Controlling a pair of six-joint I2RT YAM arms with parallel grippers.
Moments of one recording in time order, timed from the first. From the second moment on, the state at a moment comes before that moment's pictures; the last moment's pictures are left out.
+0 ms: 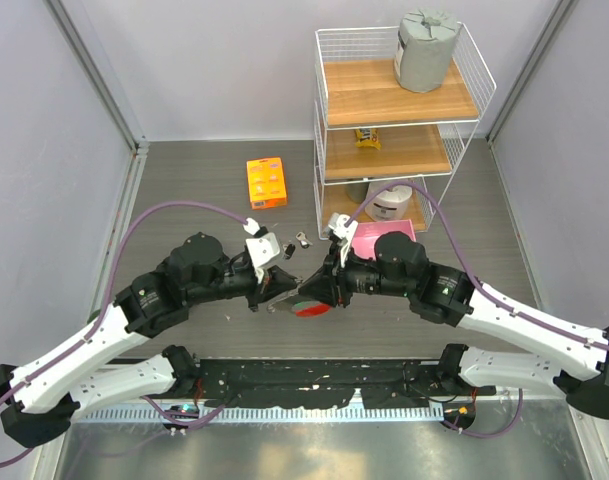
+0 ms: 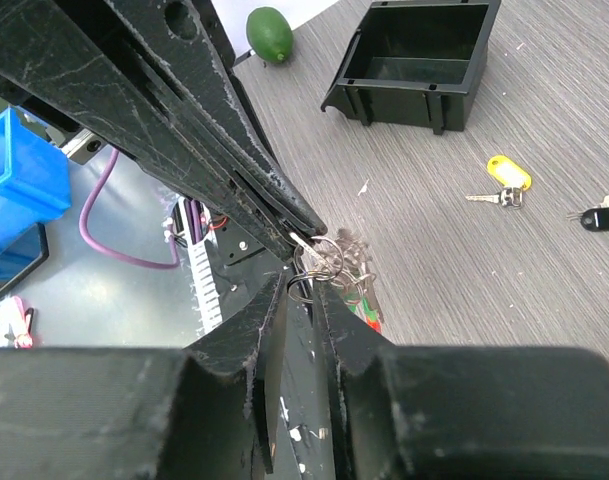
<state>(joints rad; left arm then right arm) -0.96 0.81 0.98 -0.48 0.28 0.03 1.04 0.99 0.93 -0.20 -0.27 0.31</state>
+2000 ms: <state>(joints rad) -0.97 0.87 1.04 -0.54 0.28 0.00 1.36 0.70 0.76 -0.15 0.03 -0.25</state>
